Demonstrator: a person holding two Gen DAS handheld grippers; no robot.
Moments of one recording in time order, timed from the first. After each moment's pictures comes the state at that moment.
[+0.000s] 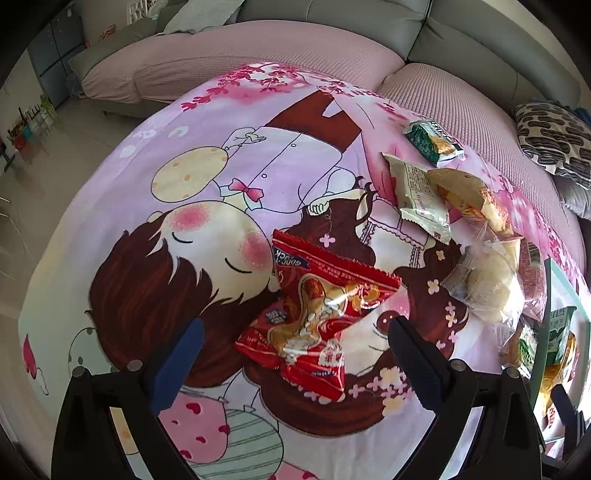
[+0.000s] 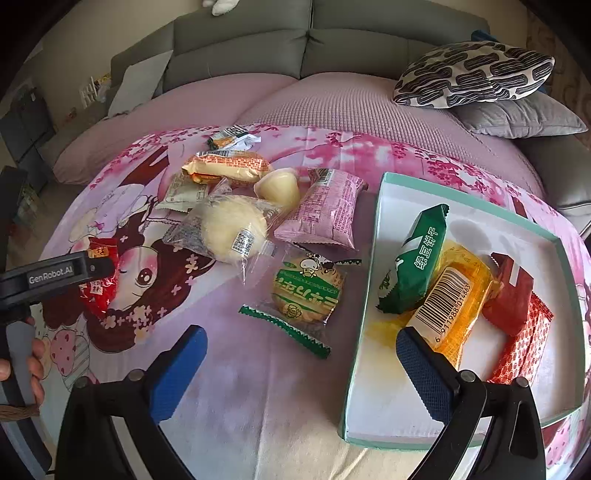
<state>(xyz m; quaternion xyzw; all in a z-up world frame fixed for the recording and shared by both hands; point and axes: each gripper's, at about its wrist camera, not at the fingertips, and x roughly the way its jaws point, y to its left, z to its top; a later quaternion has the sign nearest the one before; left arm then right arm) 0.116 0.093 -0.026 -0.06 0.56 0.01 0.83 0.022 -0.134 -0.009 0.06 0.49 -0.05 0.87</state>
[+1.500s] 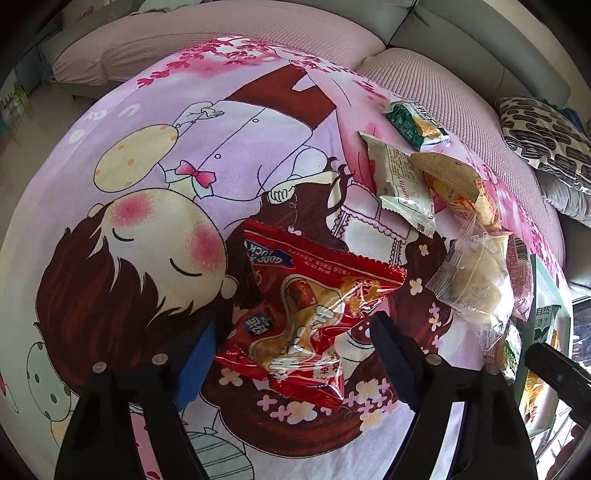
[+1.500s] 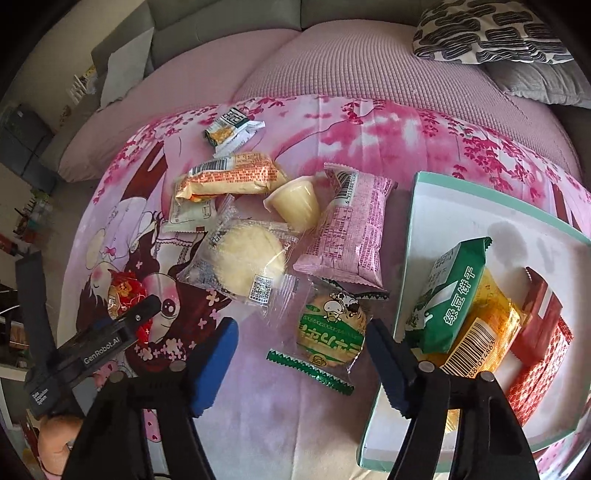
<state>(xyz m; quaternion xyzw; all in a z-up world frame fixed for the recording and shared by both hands) 0.132 0.091 -0.049 -0.09 0.58 -0.05 0.80 0.095 -0.155 0.000 0.13 0.59 -0.01 0.79</state>
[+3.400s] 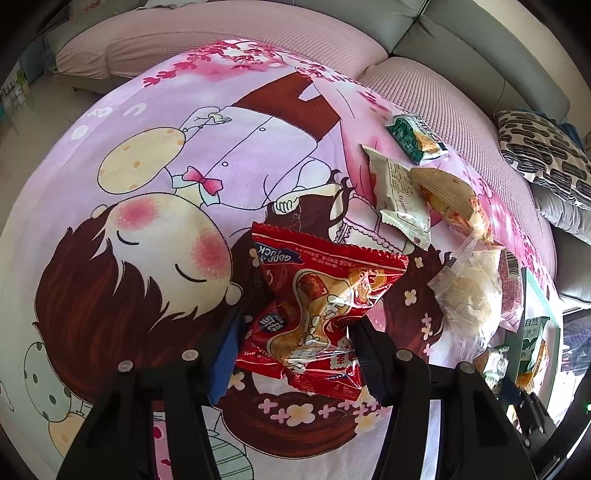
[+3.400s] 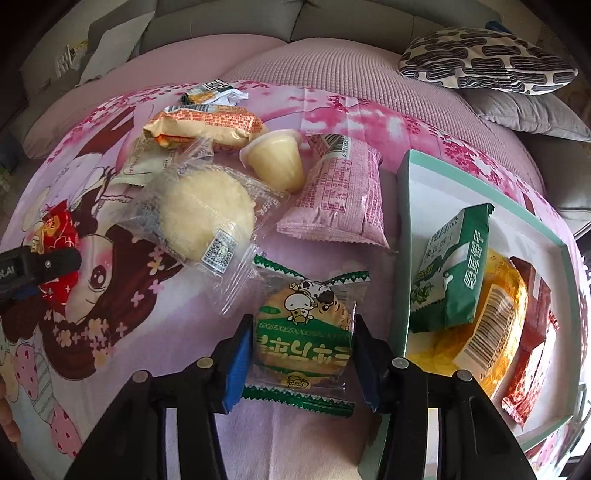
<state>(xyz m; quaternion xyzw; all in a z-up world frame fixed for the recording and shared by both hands) 0.136 0.099 -0.043 -0.11 0.58 -0.05 0.81 0.065 -0.108 -0.053 0.02 0.55 -0.10 0.83</state>
